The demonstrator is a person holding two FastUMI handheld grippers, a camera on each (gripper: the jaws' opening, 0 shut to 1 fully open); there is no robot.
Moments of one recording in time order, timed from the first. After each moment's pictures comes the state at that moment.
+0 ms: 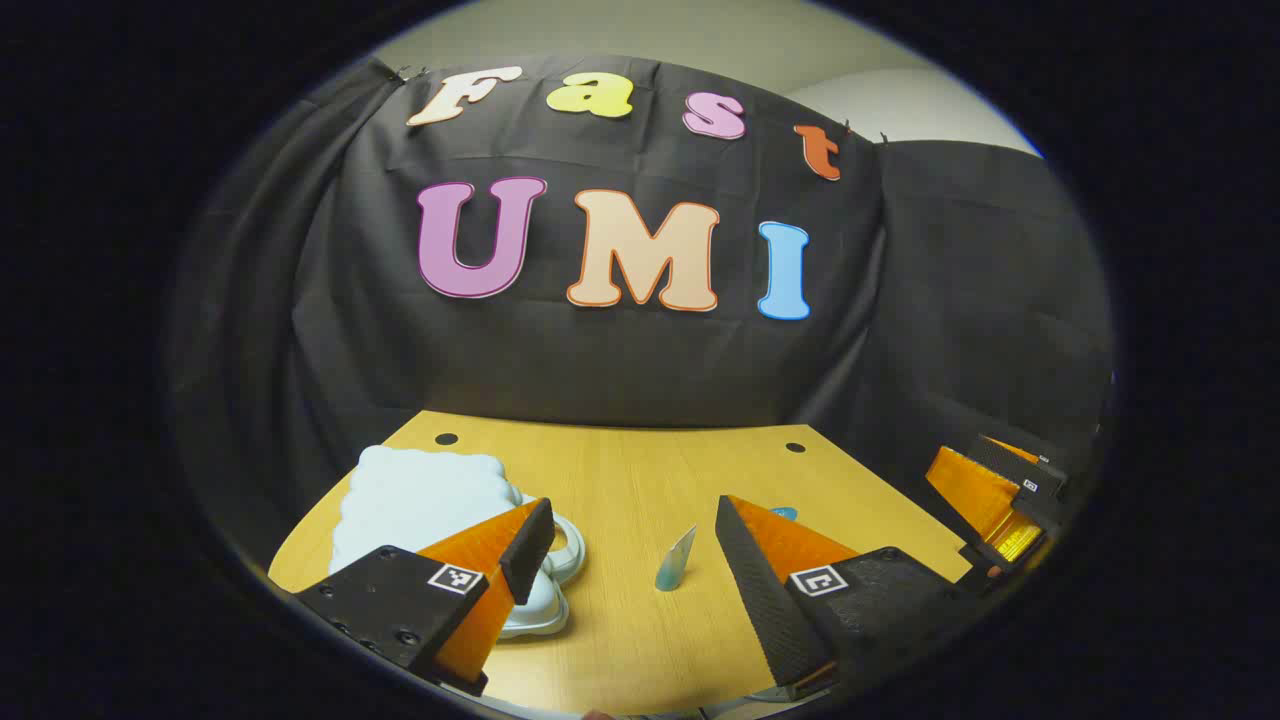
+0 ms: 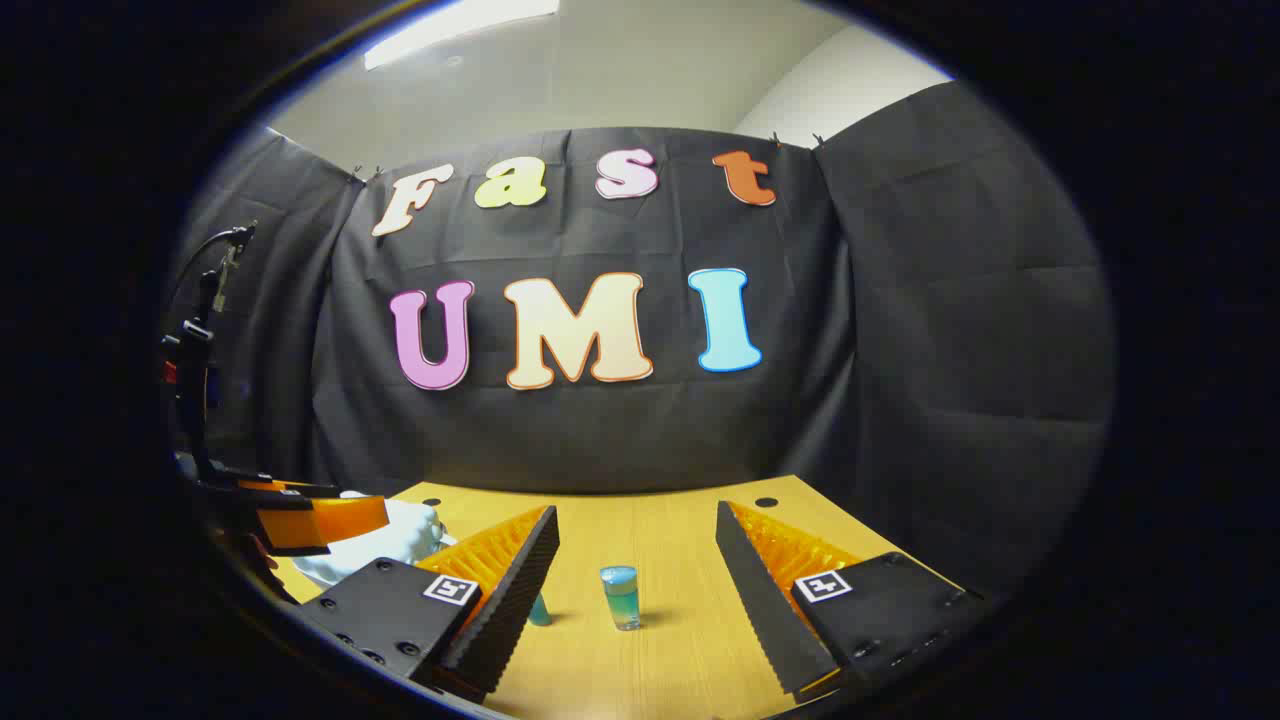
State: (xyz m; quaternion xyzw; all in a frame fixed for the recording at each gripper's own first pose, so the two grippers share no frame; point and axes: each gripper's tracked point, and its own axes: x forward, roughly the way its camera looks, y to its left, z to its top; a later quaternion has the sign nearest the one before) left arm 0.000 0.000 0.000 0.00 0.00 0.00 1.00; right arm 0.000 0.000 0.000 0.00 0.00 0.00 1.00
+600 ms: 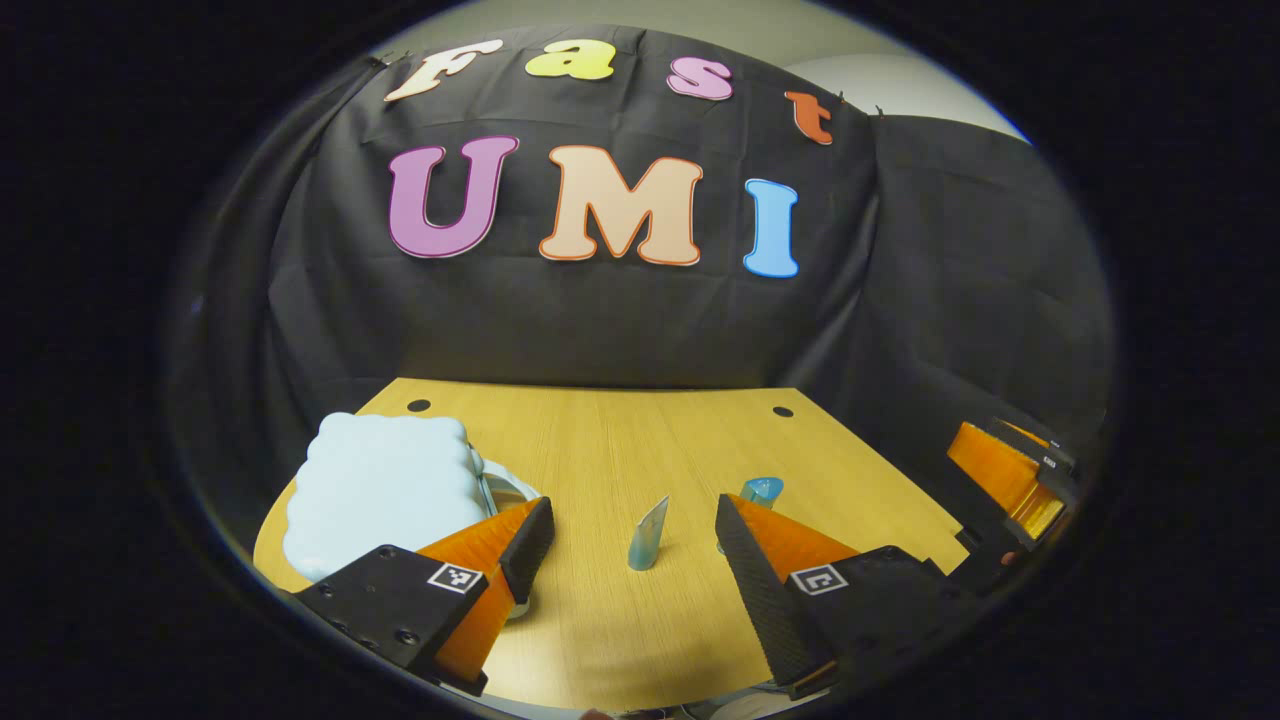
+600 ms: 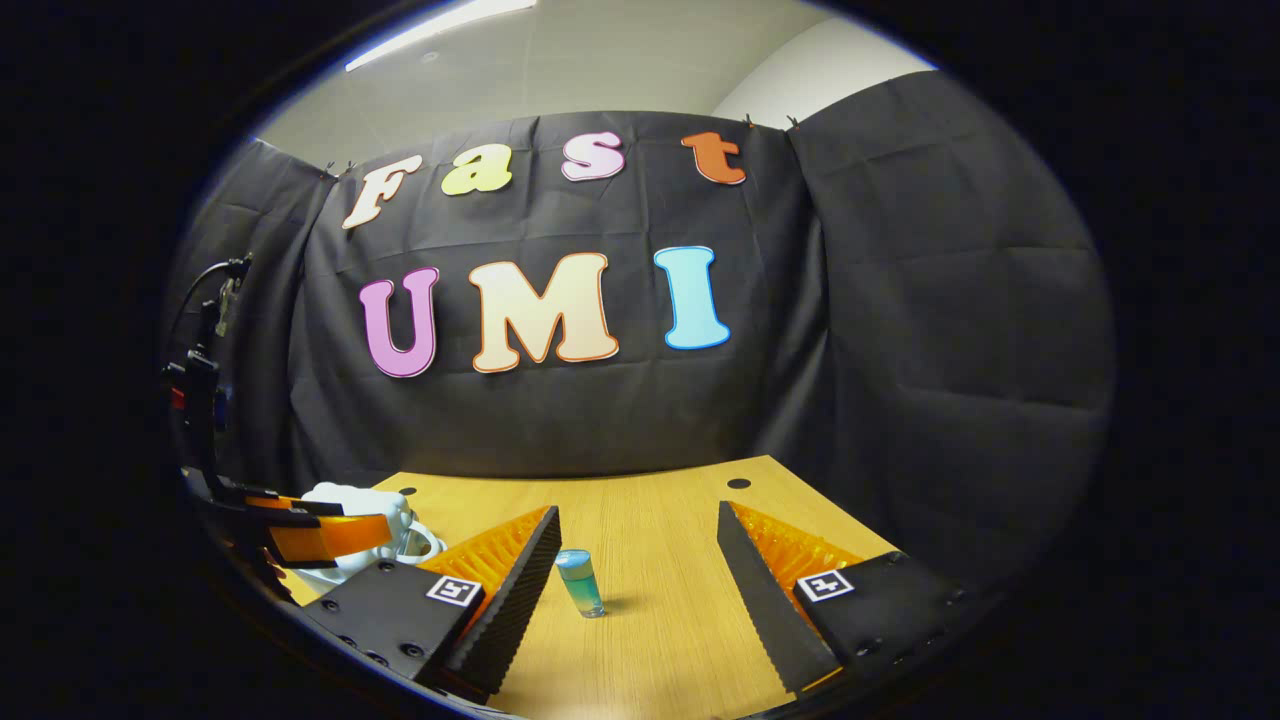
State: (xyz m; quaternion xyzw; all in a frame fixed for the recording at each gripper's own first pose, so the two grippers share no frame) left arm 0.028 -0.026 -0.042 0.00 0.06 -0.01 1.00; right arm 0.012 -0.045 -0.017 0.01 0.03 -0.02 1.00
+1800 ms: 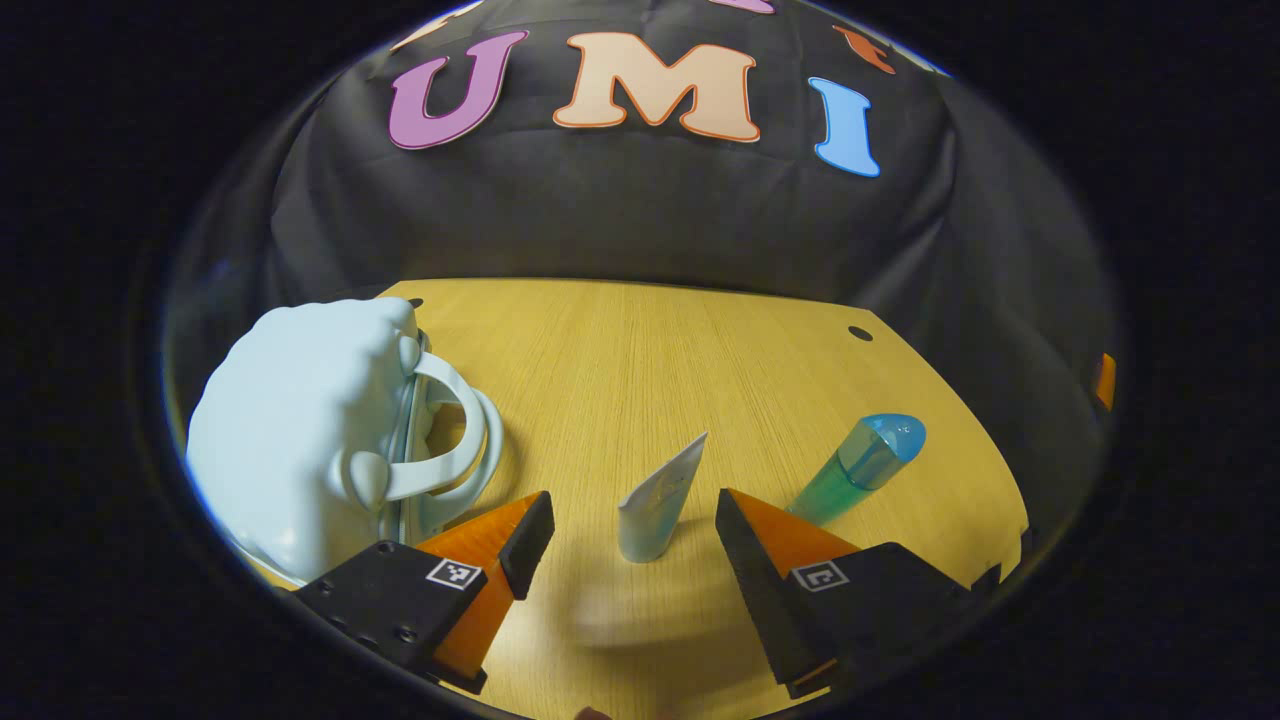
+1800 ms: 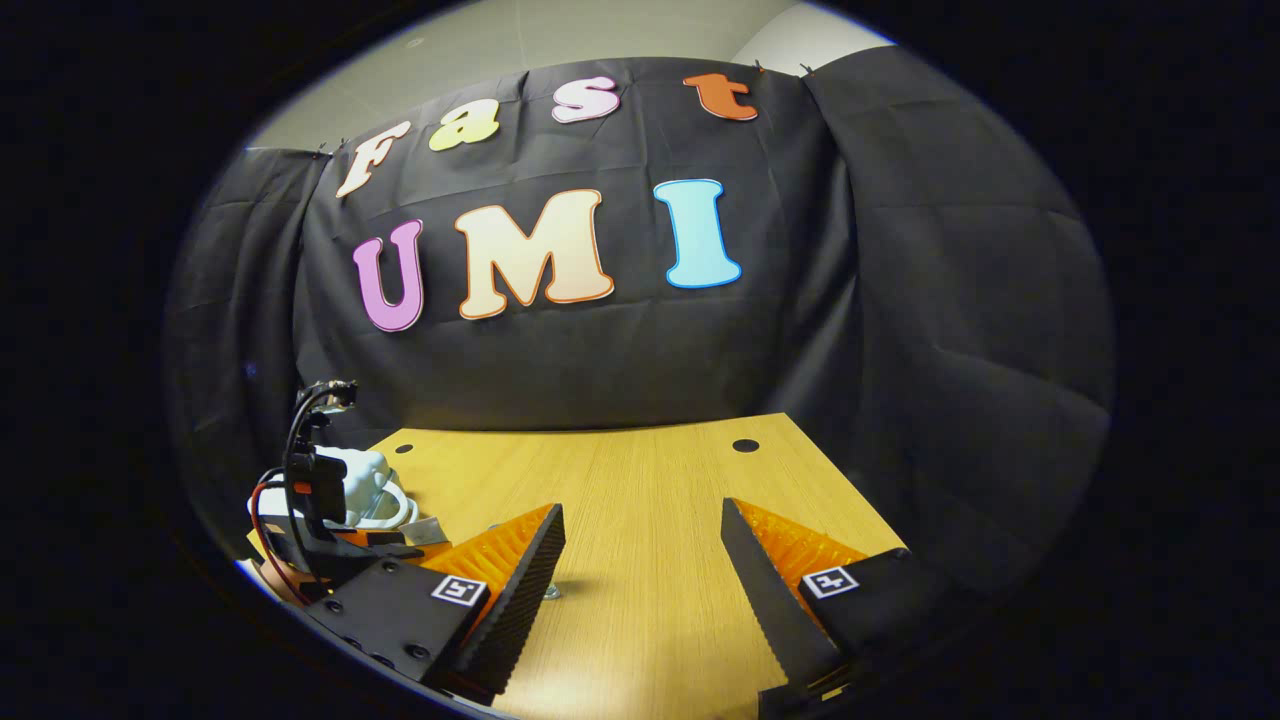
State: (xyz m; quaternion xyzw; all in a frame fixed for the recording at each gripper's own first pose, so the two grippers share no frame) left arm 0.138 -0.025 -0.159 -0.03 0.18 0.06 0.98; right arm 0.083 -0.101 -0.061 0.01 0.11 0.03 0.99
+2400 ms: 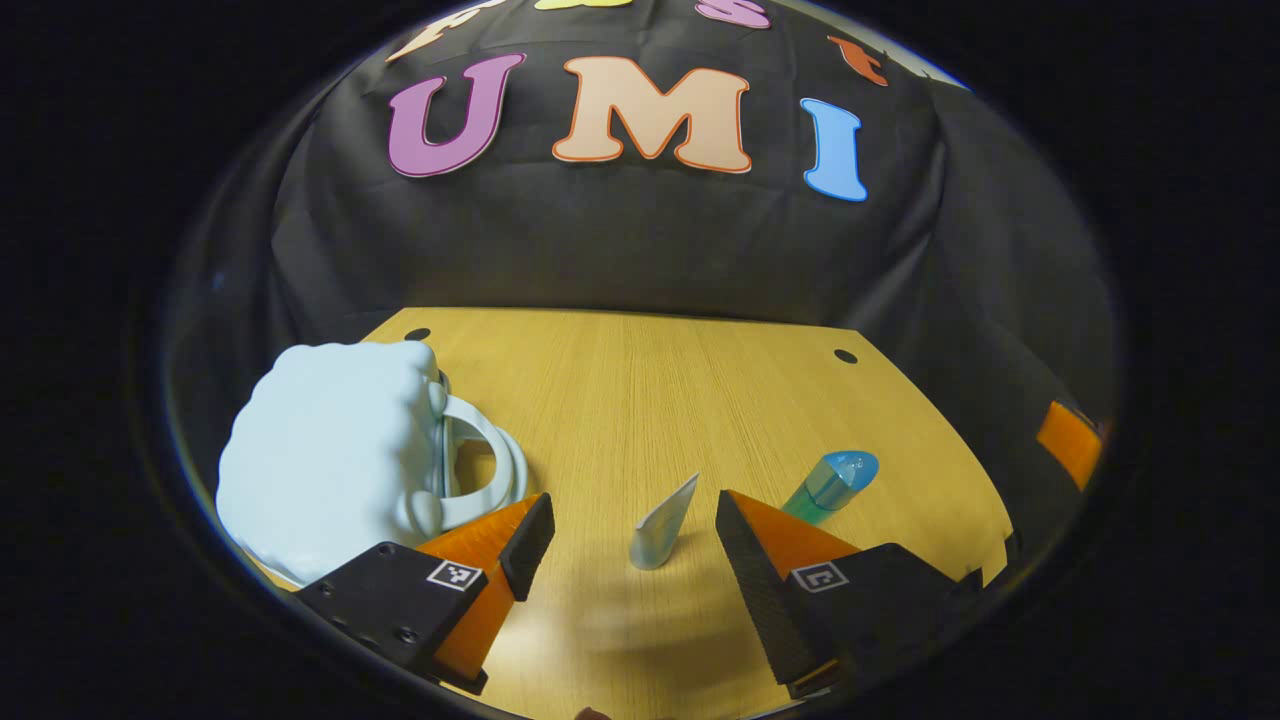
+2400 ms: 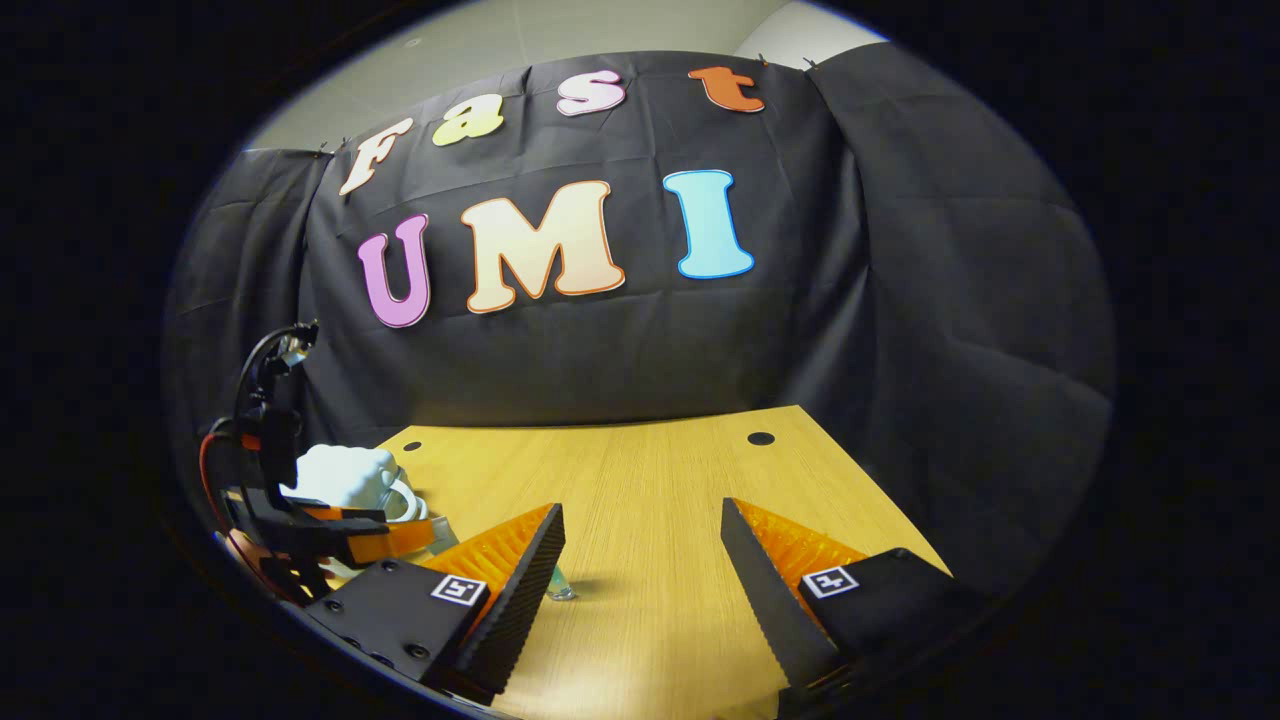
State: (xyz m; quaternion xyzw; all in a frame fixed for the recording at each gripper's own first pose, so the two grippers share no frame) left arm 0.112 -0.017 -0.102 -0.02 0.15 0.06 0.99; right arm 0.088 -0.083 -0.073 0.01 0.12 0.04 0.99
